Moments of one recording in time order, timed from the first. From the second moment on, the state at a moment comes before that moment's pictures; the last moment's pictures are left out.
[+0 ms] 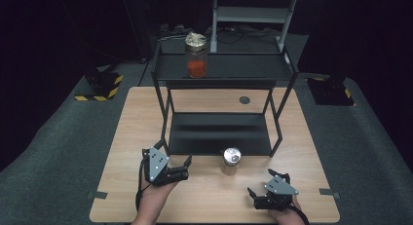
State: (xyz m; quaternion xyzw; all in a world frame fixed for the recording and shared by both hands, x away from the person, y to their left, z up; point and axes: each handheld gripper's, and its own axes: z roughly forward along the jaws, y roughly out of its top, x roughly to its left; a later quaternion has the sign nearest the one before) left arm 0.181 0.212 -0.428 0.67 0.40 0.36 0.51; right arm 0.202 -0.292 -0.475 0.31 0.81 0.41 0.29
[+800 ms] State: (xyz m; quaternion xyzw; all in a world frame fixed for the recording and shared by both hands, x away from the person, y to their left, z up) left arm 0.178 0.218 -0.484 0.73 0.43 0.31 0.43; right arm 0.203 -0.290 -0.474 0.31 0.81 0.41 0.29
